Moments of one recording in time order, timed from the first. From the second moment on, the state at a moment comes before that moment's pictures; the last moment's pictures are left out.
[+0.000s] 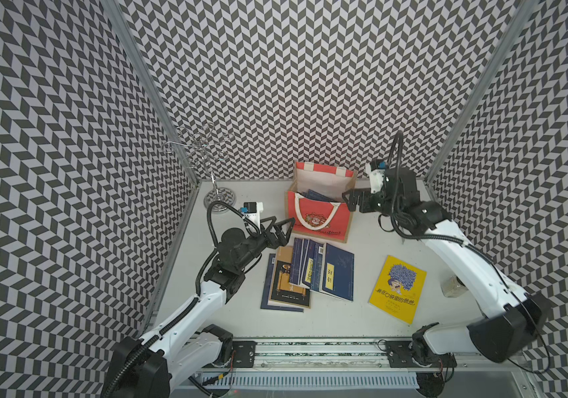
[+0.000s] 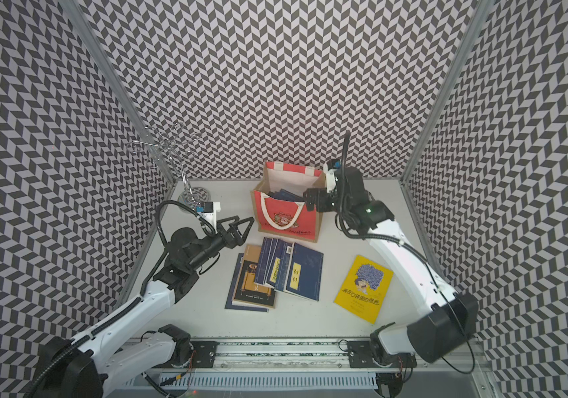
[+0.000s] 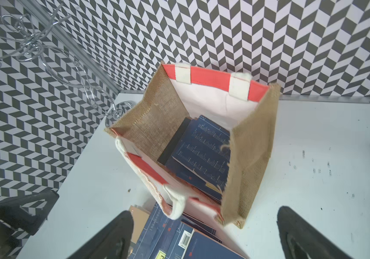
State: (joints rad) left arm -0.47 1.01 0.56 0.40 0.27 -0.60; right arm 0.42 1.33 1.31 -0.53 -0.07 0.29
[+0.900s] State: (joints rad) left arm -0.74 1.06 0.50 0.26 0.11 -0.59; right arm 0.42 1.41 0.59 -0.12 -0.38 0.44
